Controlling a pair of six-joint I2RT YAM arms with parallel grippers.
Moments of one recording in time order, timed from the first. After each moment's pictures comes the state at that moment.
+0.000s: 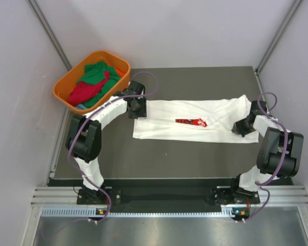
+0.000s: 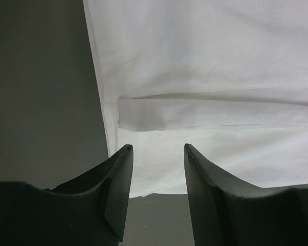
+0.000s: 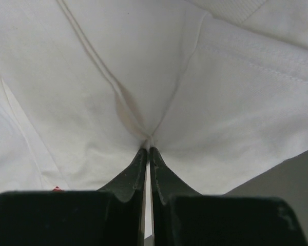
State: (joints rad) left arm -0.42 1.85 1.40 -0.61 -0.03 -0.42; right arm -0.26 1.57 0.85 -0.43 -0.05 0.93
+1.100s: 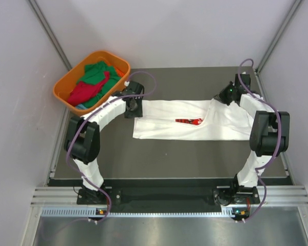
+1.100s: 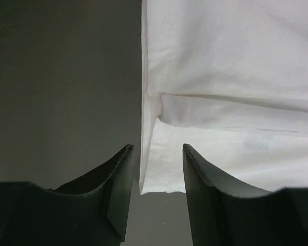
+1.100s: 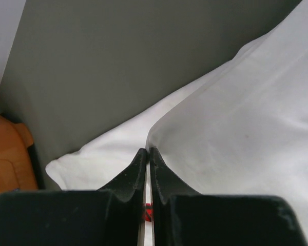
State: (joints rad) left arm -0.42 1.82 1.41 -0.67 -0.18 -0.43; right arm -0.04 1.83 1.28 -0.22 -0.23 0.78
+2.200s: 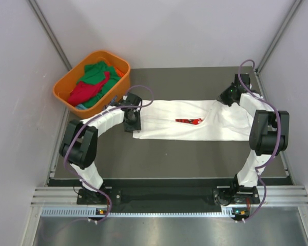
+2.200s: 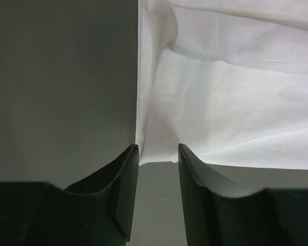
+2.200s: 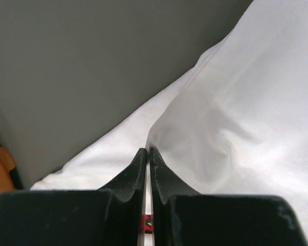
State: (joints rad) left arm -0.43 1.74 1.17 -0.62 -0.08 -0.50; right arm -0.04 1.85 1.30 -0.28 -0.12 0.80
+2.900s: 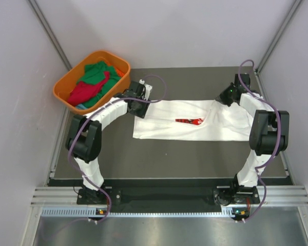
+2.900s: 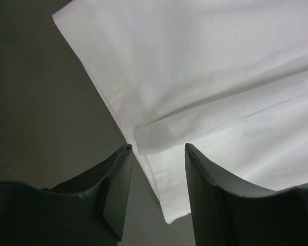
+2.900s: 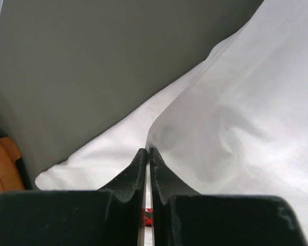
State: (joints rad) left arm -0.43 1.83 1.36 -0.50 -0.01 -0.01; right arm -0.04 1.85 1.30 -0.28 -0.16 0.80
